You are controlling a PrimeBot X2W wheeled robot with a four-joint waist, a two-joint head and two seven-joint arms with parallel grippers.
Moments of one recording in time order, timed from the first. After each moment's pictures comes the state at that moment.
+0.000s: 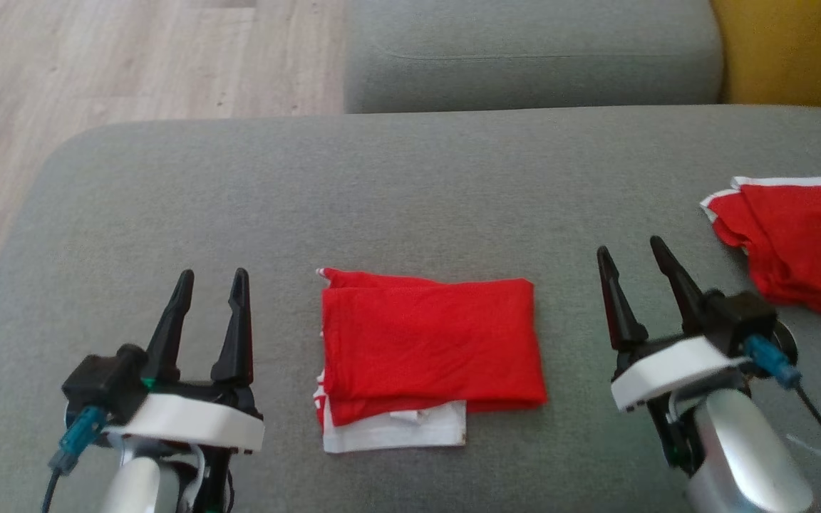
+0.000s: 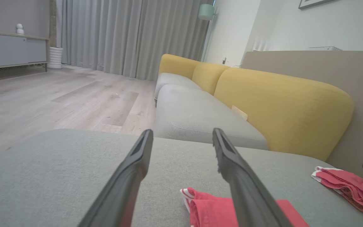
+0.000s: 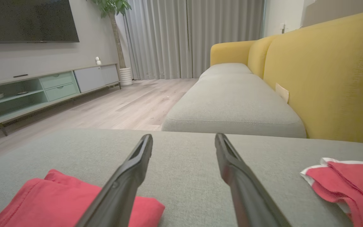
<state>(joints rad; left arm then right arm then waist) -0.02 0.05 -0.12 0.10 -0.28 -0.09 -0.25 -0.24 -0.10 0.17 0.47 0.17 0.13 -0.25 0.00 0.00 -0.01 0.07</state>
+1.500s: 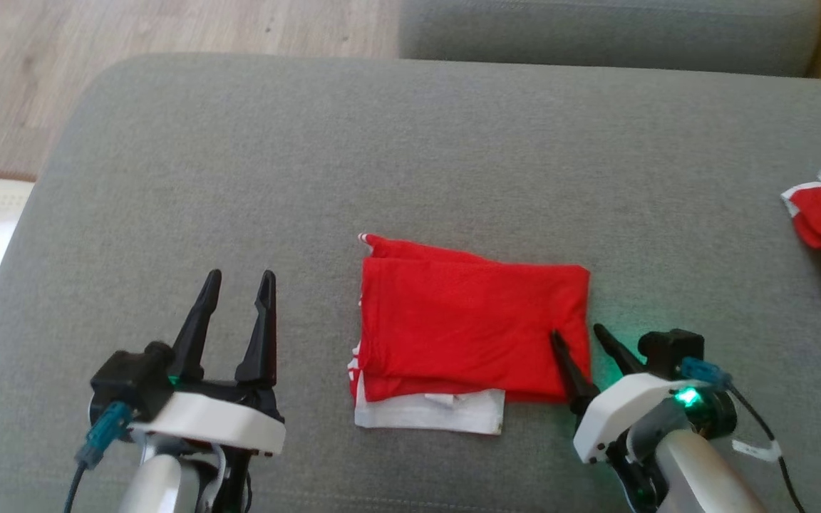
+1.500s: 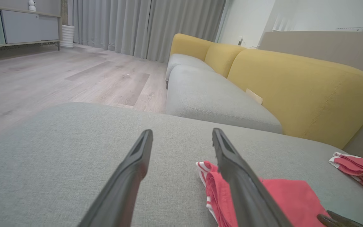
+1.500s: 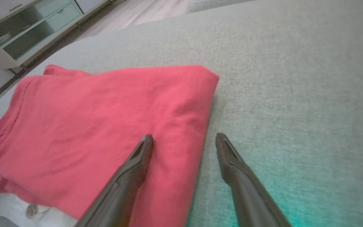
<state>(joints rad) -0.03 0.05 -0.18 0.11 -0.28 -0.08 -0.25 -0.24 -0.05 0.25 0.68 0.30 0.13 -0.08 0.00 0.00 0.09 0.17</state>
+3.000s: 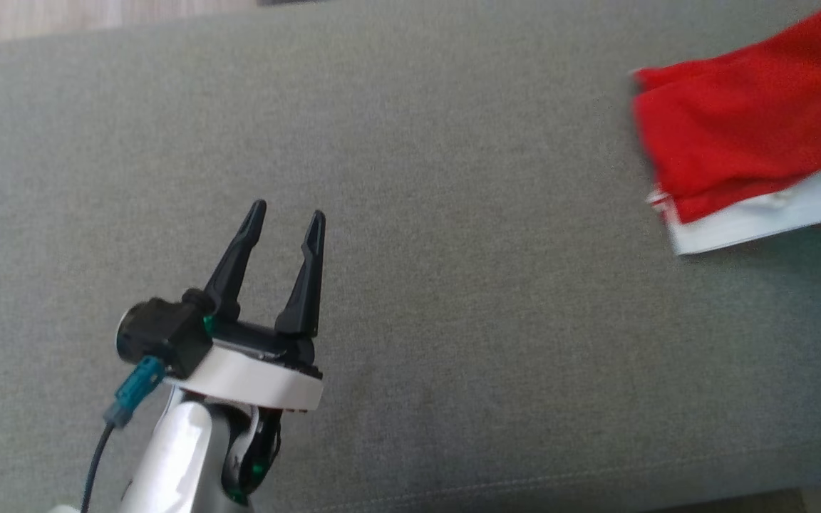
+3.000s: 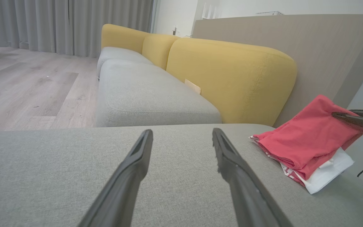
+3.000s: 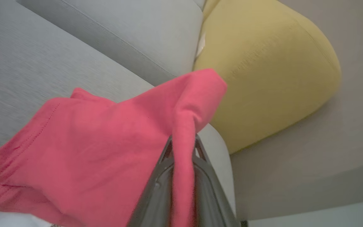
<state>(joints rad) -0.15 0.05 -0.28 0.04 -0.24 -0.08 -0.25 -0.77 -0.65 0.44 0.73 0.09 0.13 0.01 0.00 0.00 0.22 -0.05</state>
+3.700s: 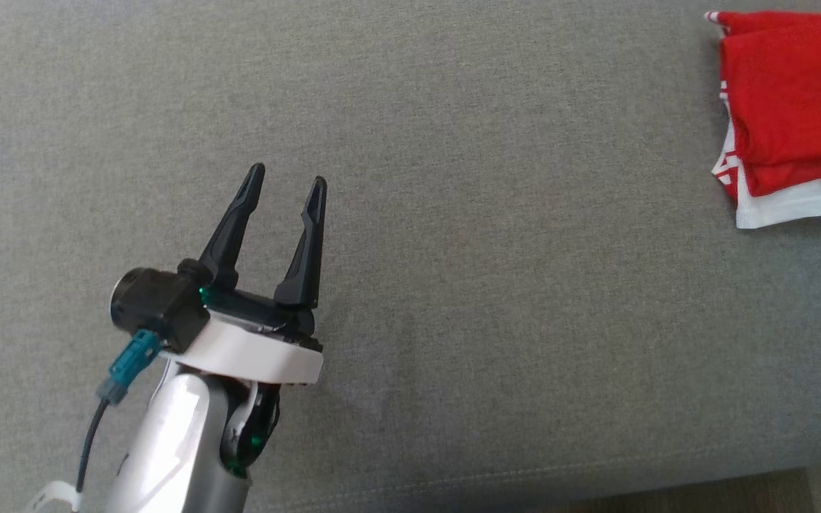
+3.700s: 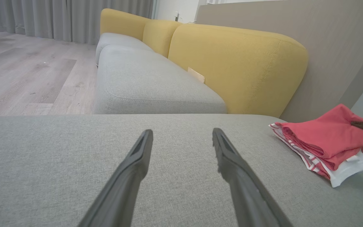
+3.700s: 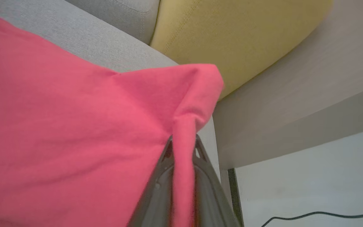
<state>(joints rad) -0.22 0.05 -0.28 0.04 -0.23 -0.09 -0.25 -0.79 -0.68 0.20 0.89 0.00 0.13 0.01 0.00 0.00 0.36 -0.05</state>
